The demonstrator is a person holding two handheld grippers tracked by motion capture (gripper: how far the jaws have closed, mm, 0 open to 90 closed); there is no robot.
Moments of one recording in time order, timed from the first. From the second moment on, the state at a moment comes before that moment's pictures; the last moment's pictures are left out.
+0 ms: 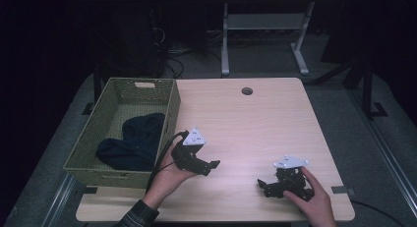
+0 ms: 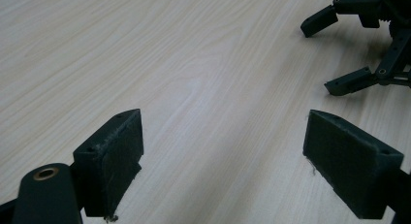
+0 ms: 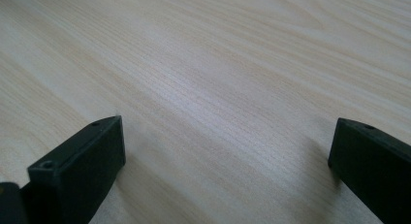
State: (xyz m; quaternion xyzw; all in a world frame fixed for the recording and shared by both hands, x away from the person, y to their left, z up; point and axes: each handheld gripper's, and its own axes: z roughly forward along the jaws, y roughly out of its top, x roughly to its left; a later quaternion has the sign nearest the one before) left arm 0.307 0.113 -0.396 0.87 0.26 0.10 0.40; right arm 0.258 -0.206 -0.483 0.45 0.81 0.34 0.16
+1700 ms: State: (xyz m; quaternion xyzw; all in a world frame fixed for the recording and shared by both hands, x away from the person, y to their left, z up) left arm 0.339 0.135 -0.342 0.87 0.26 0.13 0.40; right arm 0.258 -0.206 -0.483 0.45 0.81 0.34 0.16
